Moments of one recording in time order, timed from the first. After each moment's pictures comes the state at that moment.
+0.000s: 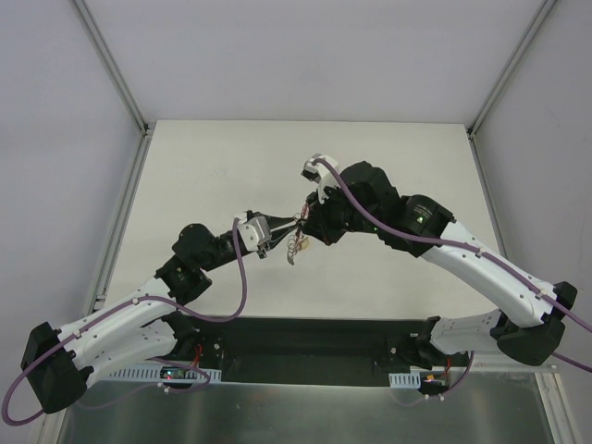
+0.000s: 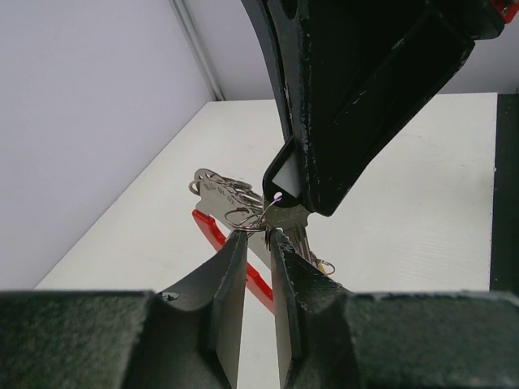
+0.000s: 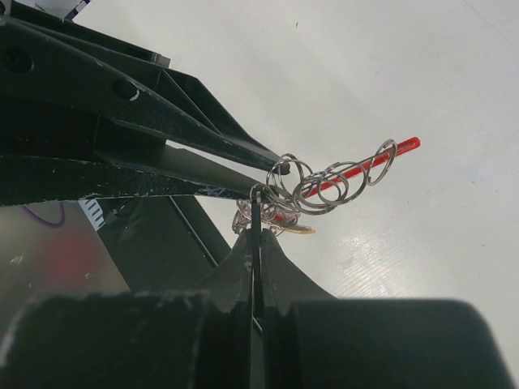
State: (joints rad) left arm -0.79 0.83 0.54 0.43 0.36 0.24; right arm 0.99 1.28 1.48 -0.78 -0.09 0.20
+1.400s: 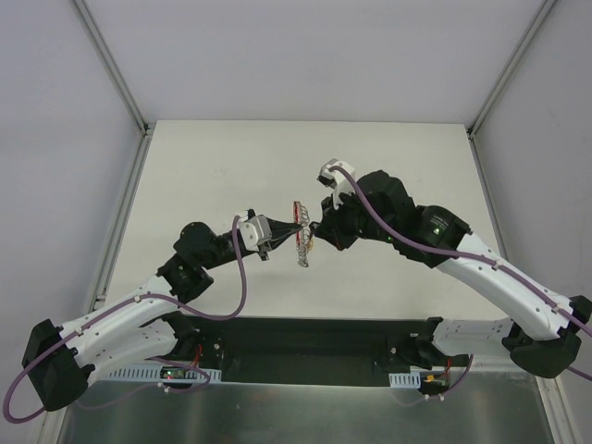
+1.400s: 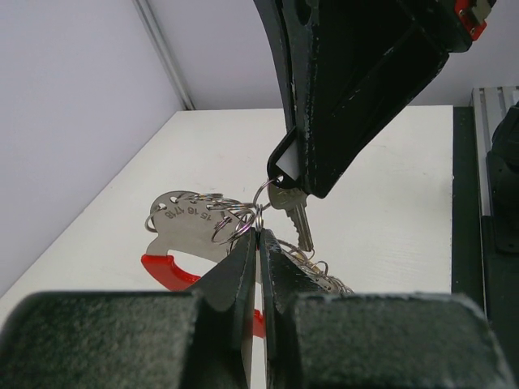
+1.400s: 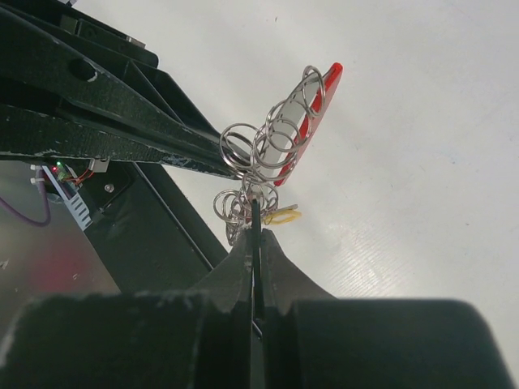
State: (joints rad) left arm -0.79 0.85 0.55 0.45 0.44 0.18; right arm 0.97 1.18 1.39 -0.78 -0.05 0.20
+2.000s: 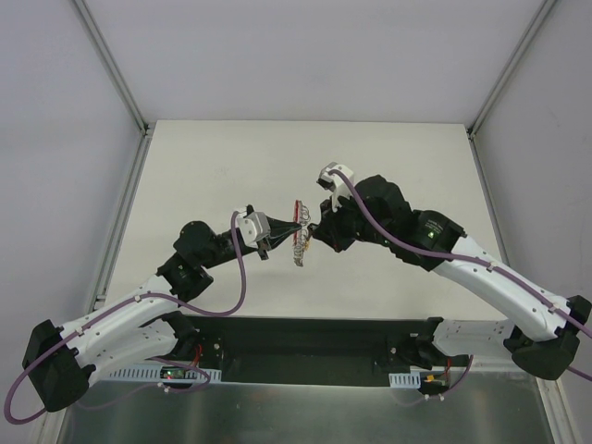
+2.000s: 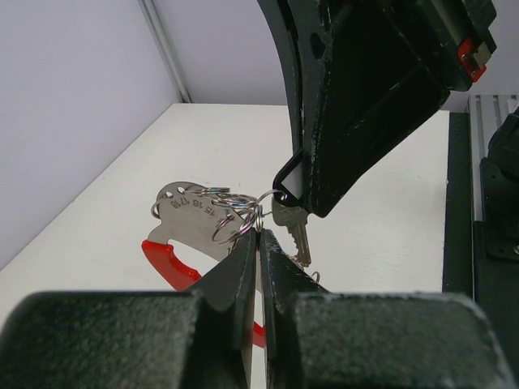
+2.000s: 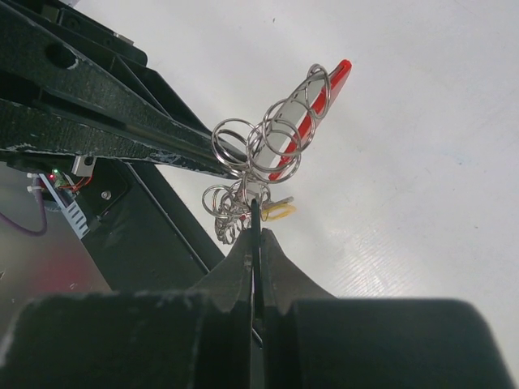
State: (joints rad) left arm -0.77 0.85 0.55 0.45 0.44 0.13; right arm 0.97 1.16 1.31 -0.70 -0.04 0.22
